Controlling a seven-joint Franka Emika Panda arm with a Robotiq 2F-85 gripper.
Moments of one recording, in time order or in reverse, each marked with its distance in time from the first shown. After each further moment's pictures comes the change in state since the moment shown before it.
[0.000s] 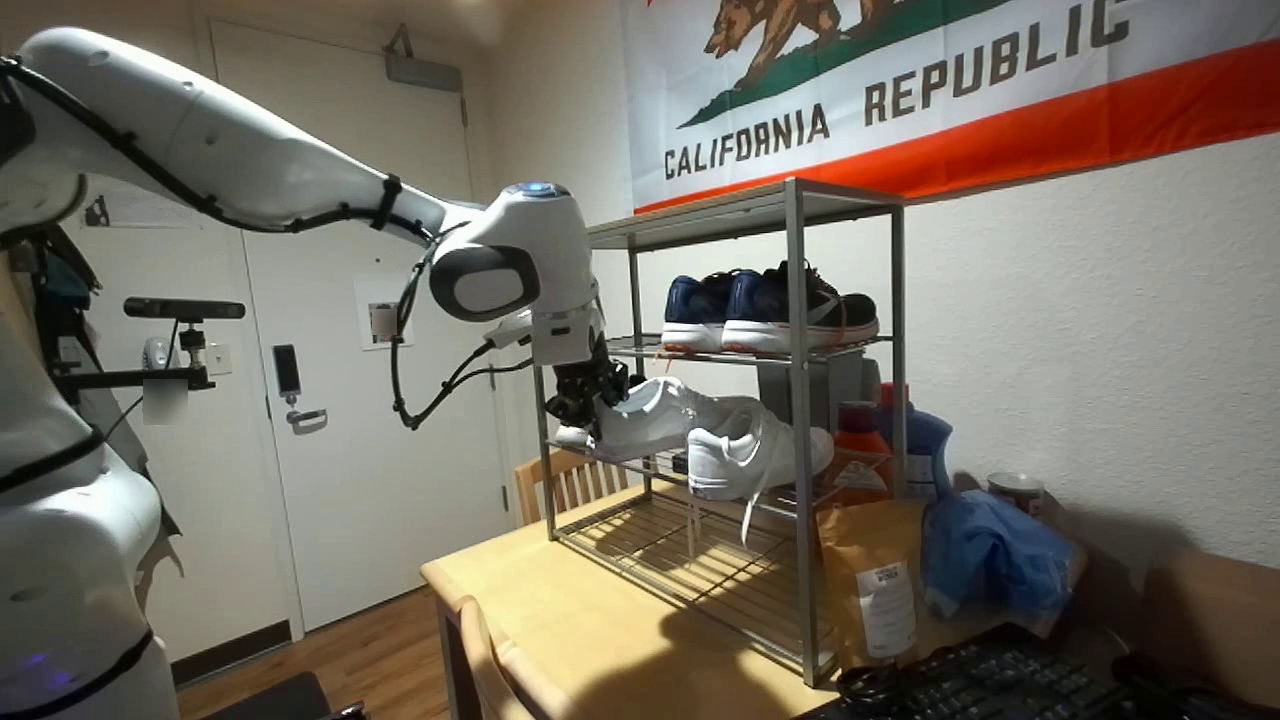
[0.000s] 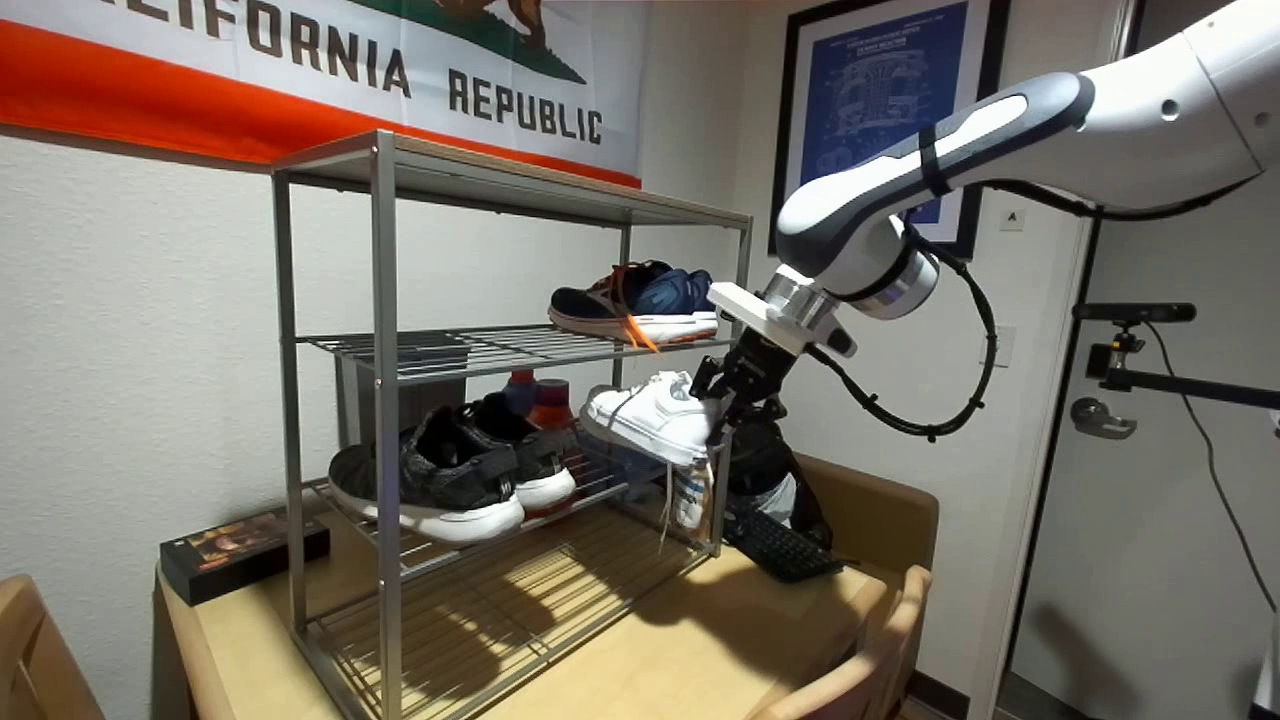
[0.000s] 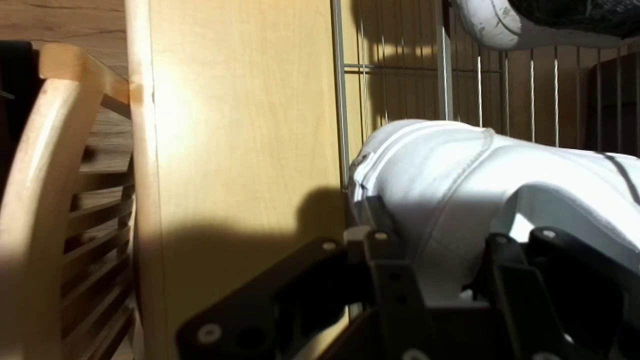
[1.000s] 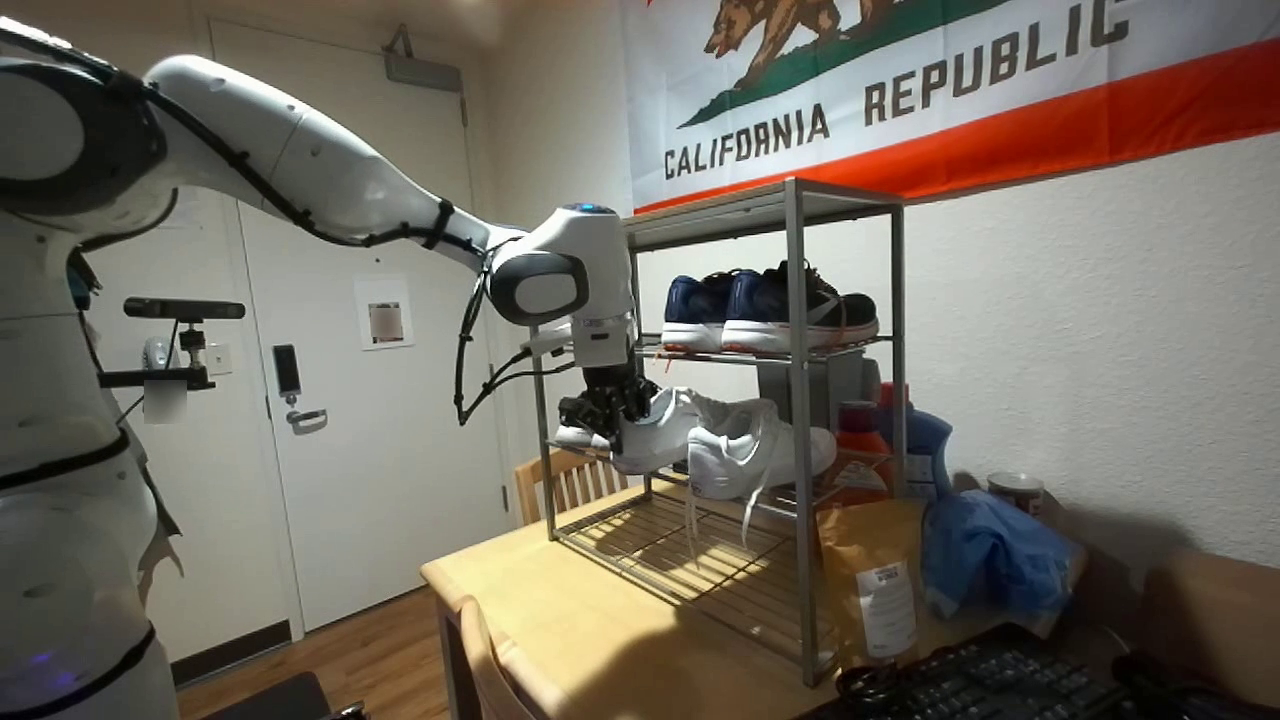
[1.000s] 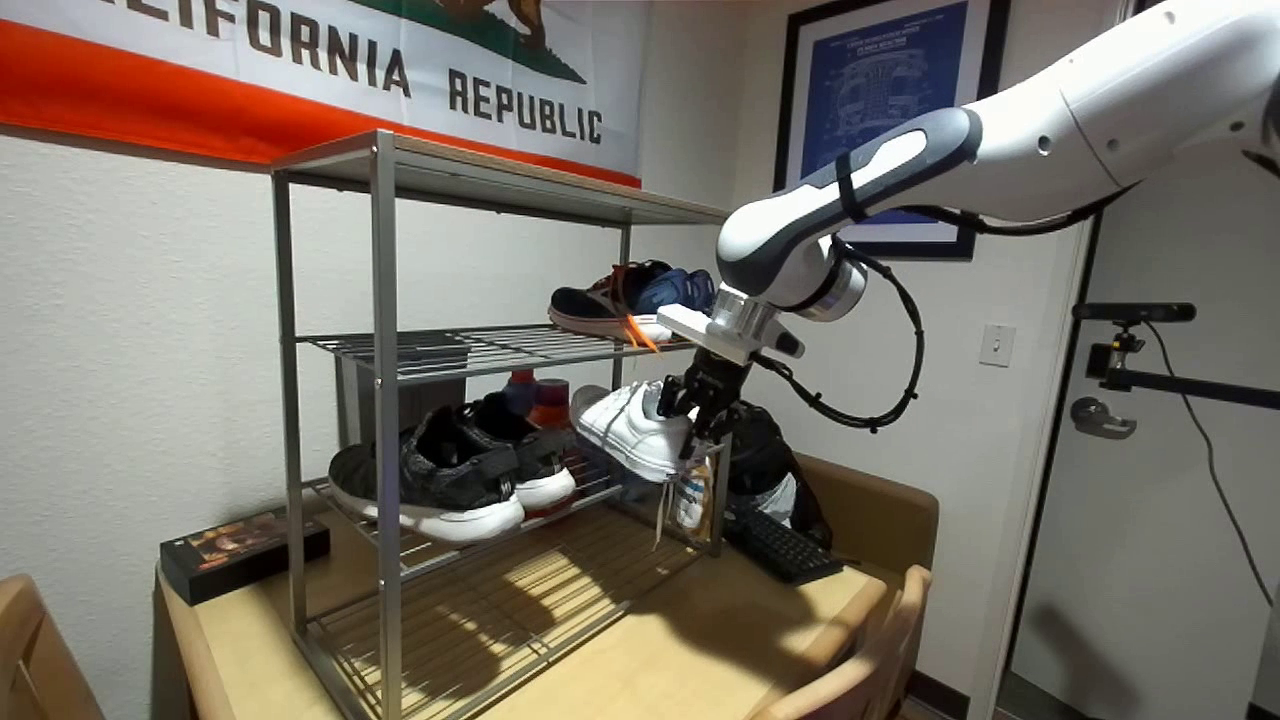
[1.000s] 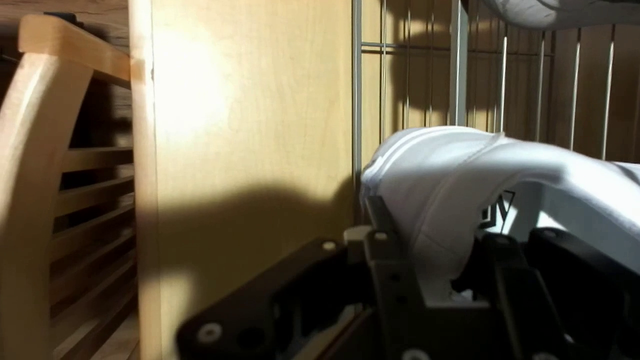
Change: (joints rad) arm 0.044 0.204 0.000 0.182 -0.135 -0.063 0.101
